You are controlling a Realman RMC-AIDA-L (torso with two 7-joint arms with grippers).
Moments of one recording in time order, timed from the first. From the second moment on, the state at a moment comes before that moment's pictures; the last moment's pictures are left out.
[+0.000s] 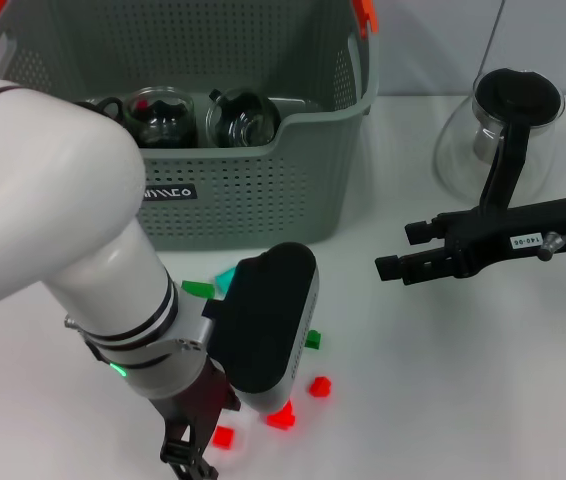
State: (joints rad) left arm -0.53 -2.17 1.79 1.37 2.67 1.60 -1.90; right arm 0.62 2.07 -0.98 -0.87 -2.11 -1.46 1.96
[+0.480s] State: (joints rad) left arm -0.55 -2.17 1.82 1.34 2.67 1.57 -1.90; right arm 0.62 2.07 -0.98 -0.87 -2.11 -1.45 1.96
